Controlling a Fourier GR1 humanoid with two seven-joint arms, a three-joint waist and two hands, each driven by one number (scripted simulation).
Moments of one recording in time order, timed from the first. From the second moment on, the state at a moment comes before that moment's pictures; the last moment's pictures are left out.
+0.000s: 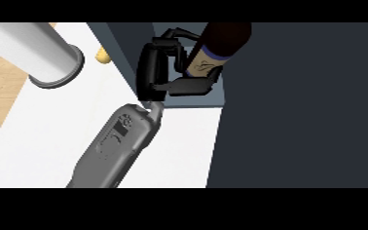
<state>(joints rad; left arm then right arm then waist) -0.67 0.00 -0.33 -1.31 0.18 0.57 -0.09 -0.57 -0.27 -0.08 -2.46 -0.15 -0.11 1.00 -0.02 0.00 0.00</state>
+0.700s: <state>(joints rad) -0.75 0.00 -0.32 -1.03 0.23 0.56 -0.29 -0.57 -0.26 -0.10 -2.44 -0.17 -0.10 0.99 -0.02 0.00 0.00</state>
